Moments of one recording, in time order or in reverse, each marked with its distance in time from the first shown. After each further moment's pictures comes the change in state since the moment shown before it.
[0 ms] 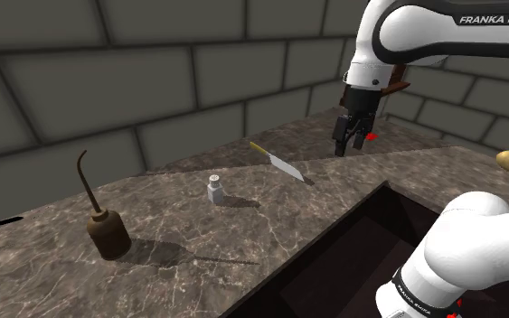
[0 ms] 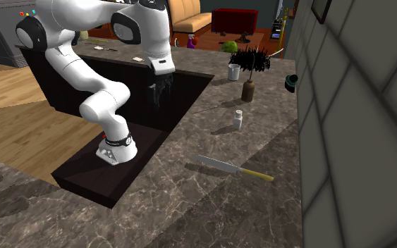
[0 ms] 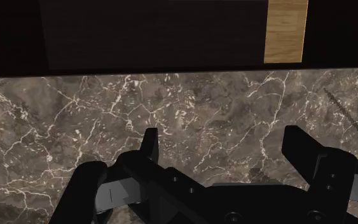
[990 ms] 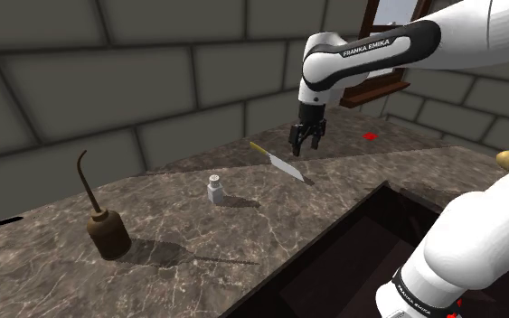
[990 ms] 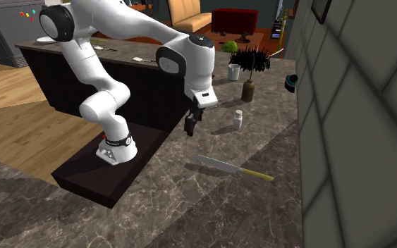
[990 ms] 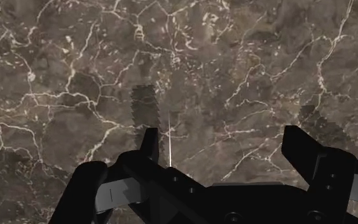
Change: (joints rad) arm -0.003 0.495 -0.010 0.170 -0.030 0.322 -0.039
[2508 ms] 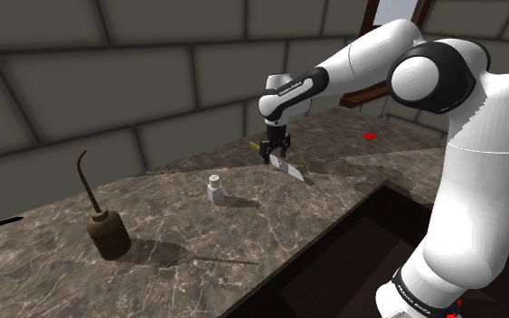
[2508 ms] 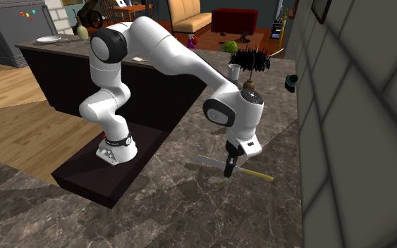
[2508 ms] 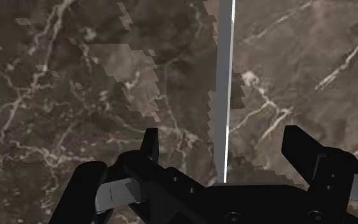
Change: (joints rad) arm -0.013 0.613 -0.012 0.386 -0.017 0.228 -0.025
